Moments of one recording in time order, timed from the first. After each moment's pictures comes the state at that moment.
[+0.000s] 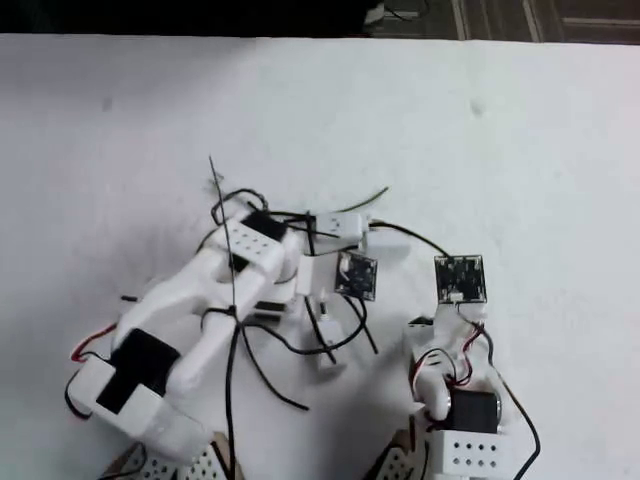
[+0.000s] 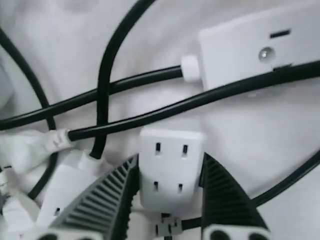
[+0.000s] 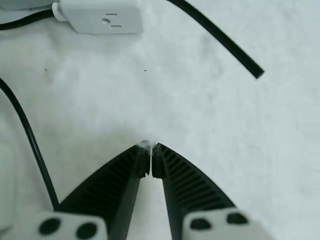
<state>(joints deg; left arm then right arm) 23.1 3.8 32.0 62.5 -68.4 0.4 -101.8 96.1 67.0 6.9</state>
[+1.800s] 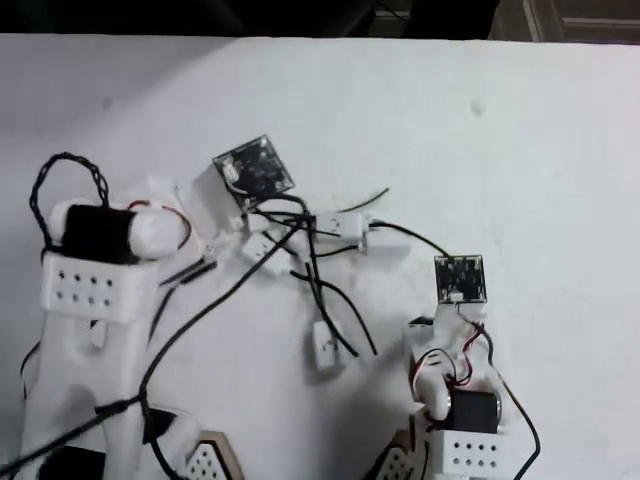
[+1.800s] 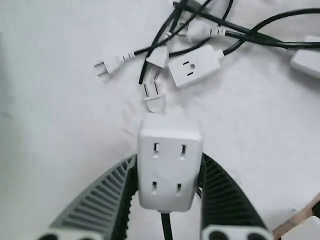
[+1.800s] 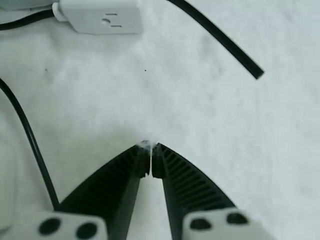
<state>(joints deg) 3.2 -30.5 16.1 93.0 -50.0 0.4 -101.8 96.3 67.0 6.9</state>
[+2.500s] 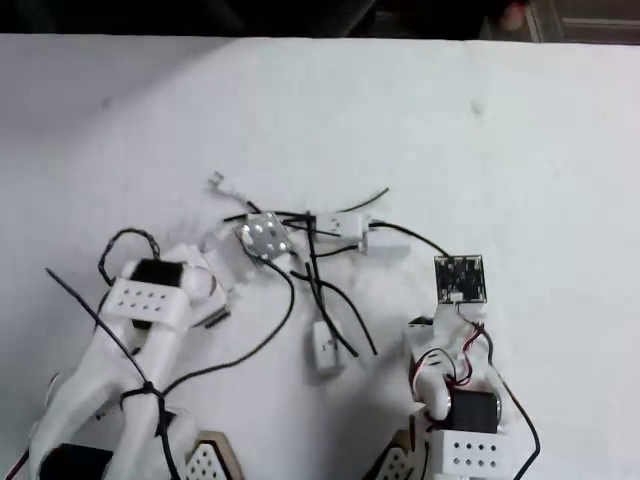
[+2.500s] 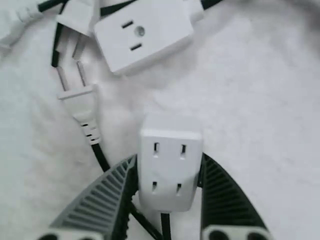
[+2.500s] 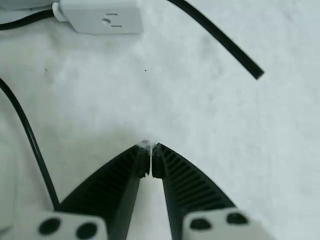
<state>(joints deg) 3.9 -29.9 60.6 54.4 -49.1 0.4 -101.8 96.3 67.0 6.9</state>
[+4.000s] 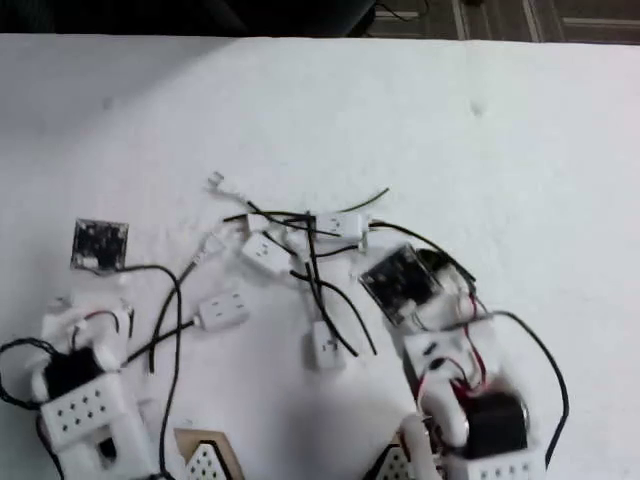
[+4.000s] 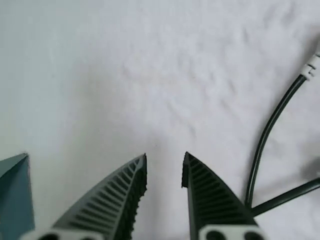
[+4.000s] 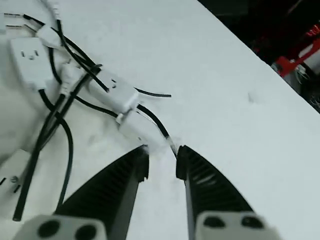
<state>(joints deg) -33.9 -70.4 82.2 51.5 -31.3 -14.8 -85.2 60.7 67.6 34.3</state>
